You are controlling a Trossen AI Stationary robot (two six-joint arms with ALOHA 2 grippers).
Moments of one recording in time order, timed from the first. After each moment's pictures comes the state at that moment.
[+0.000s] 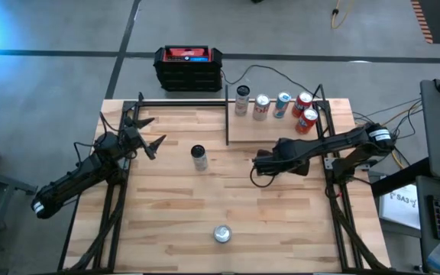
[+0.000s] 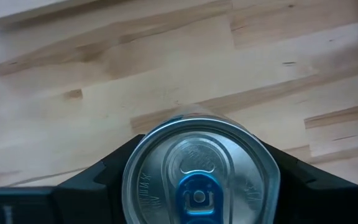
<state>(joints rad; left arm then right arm) 0.63 0.02 0.03 0.01 -0.02 0.12 0.10 1.57 1.23 -1.27 0.26 1.91</state>
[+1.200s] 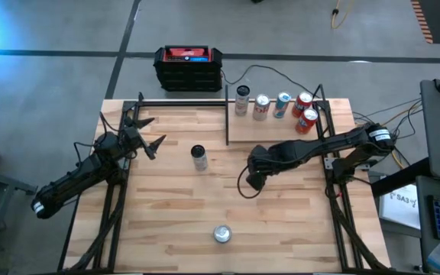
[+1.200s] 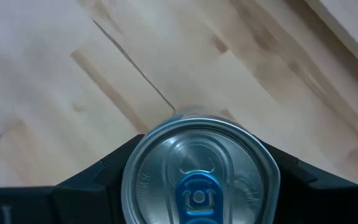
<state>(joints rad) 0.63 0.02 0.03 0.01 -0.02 0.12 0.10 1.57 1.23 -0.94 0.18 0.81</state>
